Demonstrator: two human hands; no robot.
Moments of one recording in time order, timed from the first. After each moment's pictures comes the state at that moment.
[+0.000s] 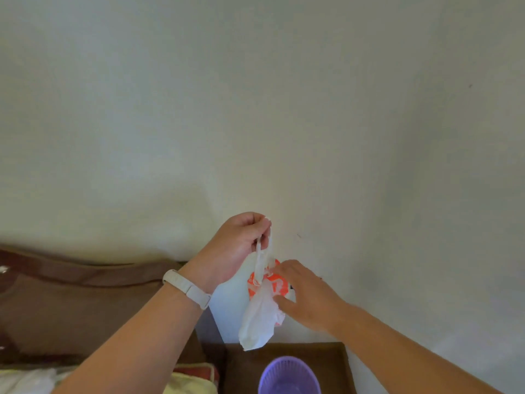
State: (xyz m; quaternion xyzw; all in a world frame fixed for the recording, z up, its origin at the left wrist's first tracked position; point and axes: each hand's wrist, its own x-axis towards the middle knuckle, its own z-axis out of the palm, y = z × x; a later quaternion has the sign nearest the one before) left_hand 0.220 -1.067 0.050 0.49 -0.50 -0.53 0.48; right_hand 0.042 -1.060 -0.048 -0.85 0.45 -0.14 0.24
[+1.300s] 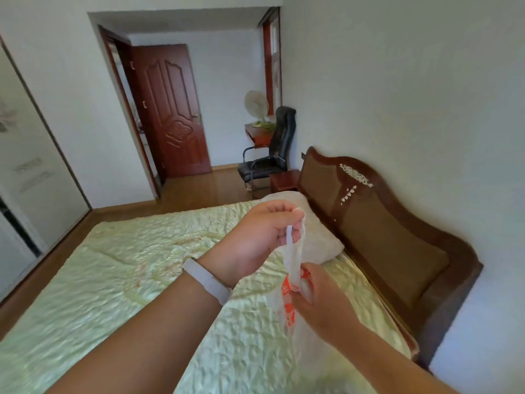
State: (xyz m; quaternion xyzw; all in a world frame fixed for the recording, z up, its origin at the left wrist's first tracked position) left_hand 0.153 -0.492 0.143 0.64 -0.19 -0.14 0.73; right_hand 0.129 -0.638 -0.021 -0.90 -0.07 -0.15 0.40
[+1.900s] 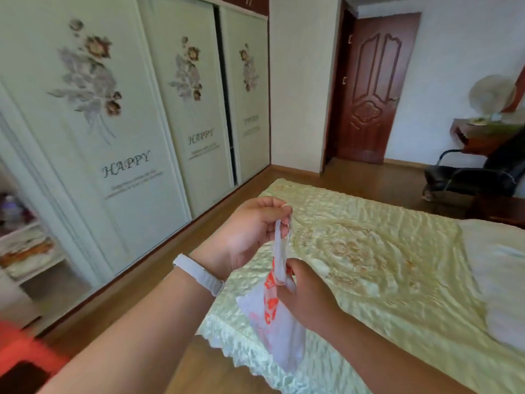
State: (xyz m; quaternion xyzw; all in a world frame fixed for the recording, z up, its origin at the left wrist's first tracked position) left_hand 0.014 -0.042 0.122 0.64 0.06 0.14 0.75; right_hand 0.085 -0.170 -0.018 -0.83 -0.40 0.07 0.38
